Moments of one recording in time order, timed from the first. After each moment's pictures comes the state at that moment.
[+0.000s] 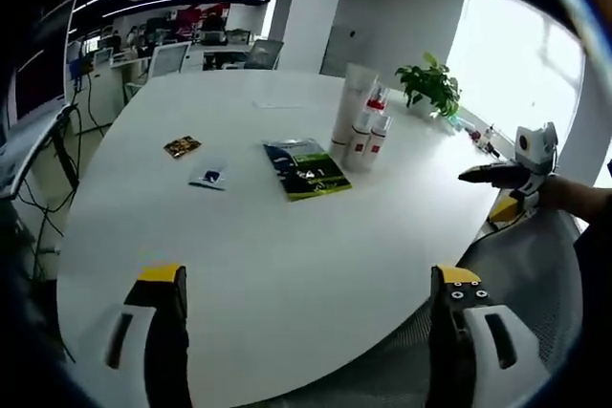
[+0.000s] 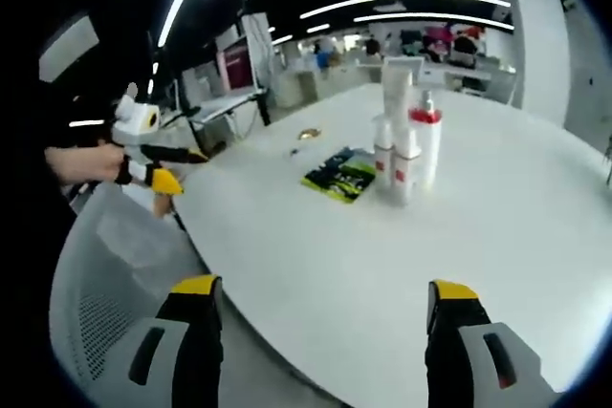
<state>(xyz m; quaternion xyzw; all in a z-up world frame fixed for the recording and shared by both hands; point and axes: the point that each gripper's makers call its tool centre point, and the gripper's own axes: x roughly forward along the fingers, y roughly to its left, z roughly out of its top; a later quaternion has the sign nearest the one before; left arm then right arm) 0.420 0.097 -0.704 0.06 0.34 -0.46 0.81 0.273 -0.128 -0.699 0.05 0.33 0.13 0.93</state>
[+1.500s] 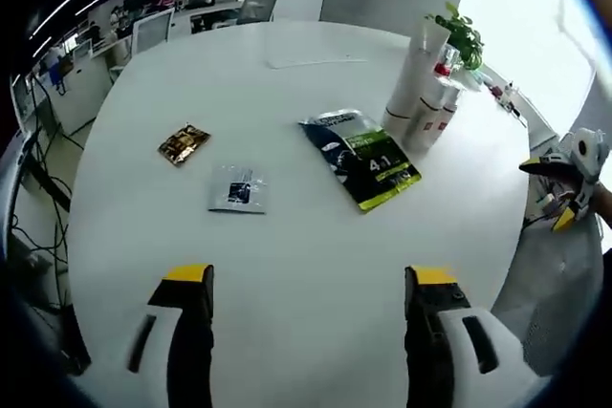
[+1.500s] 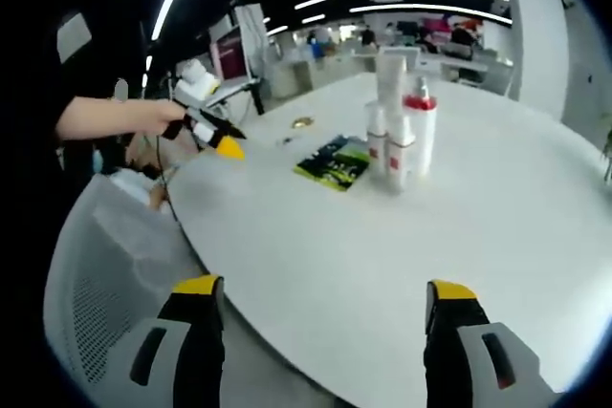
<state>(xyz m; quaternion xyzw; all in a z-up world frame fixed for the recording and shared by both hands) 0.522 0.067 -0.744 0.16 0.42 -0.45 0.77 0.270 -0.131 -0.711 0.04 0.36 0.12 0.92</state>
